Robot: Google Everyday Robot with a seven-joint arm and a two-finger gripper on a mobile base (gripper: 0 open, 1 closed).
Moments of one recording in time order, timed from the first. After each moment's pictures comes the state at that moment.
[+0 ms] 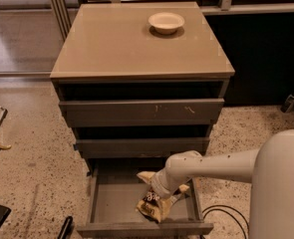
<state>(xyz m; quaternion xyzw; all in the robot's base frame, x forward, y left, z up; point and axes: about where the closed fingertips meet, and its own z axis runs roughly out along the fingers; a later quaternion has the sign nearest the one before) 0.485 -0.019 0.381 -0.86 0.46 0.11 0.20</state>
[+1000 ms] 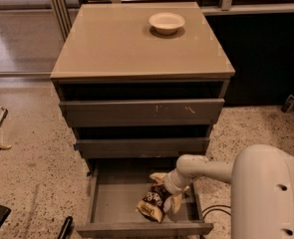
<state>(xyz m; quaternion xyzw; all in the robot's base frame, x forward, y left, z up) 0.540 -0.078 0.266 -0.86 0.45 0.12 0.20</state>
